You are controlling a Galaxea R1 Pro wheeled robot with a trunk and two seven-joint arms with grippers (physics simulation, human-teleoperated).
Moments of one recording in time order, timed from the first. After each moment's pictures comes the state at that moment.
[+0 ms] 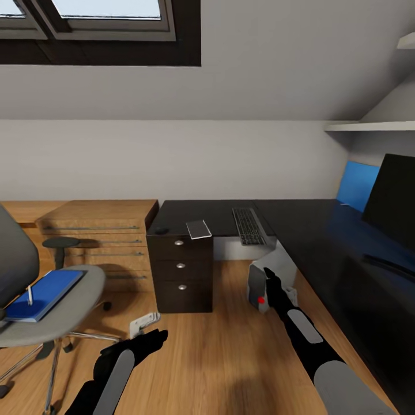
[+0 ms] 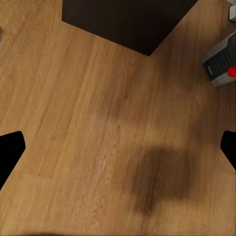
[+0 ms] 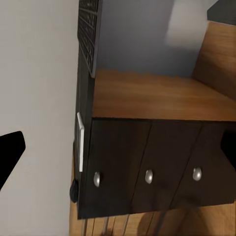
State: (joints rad) left arm -0.21 -0.06 -0.11 -1.41 0.61 0.72 0.47; right arm -0.63 -0.02 0.04 -0.64 -1.46 0.03 0.14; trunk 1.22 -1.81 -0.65
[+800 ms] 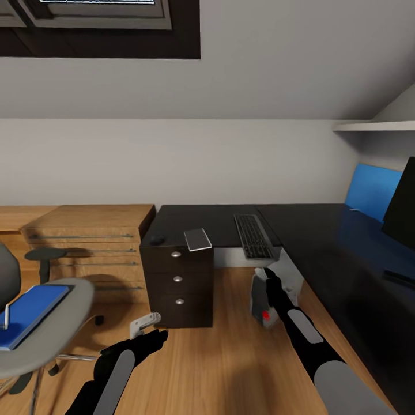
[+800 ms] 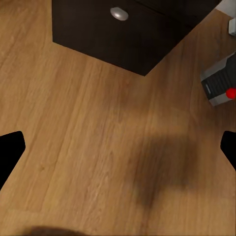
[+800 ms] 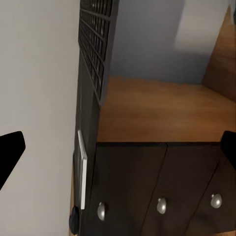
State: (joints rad) left arm -0.21 -0.06 -0.11 -1.41 0.60 0.72 0.47; right arm -0.64 -0.02 0.04 -0.64 -1.46 0.03 0.14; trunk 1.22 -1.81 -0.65
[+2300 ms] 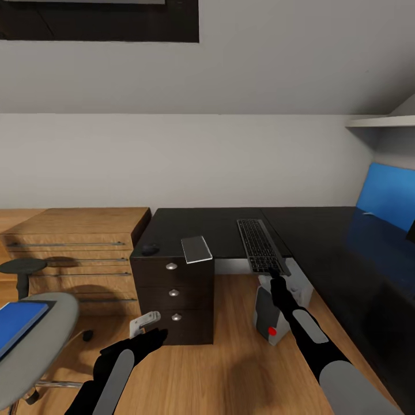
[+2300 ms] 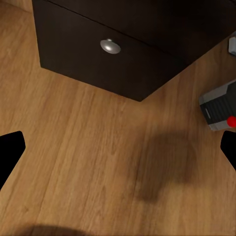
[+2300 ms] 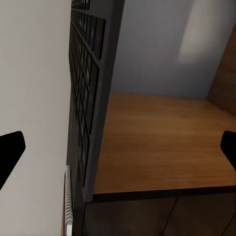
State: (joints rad) left arm -0.21 -0.06 -0.10 -1.42 0.61 0.71 0.47; right arm -0.64 -0.05 0.04 -0.64 -1.46 0.03 0.13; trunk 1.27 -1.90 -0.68
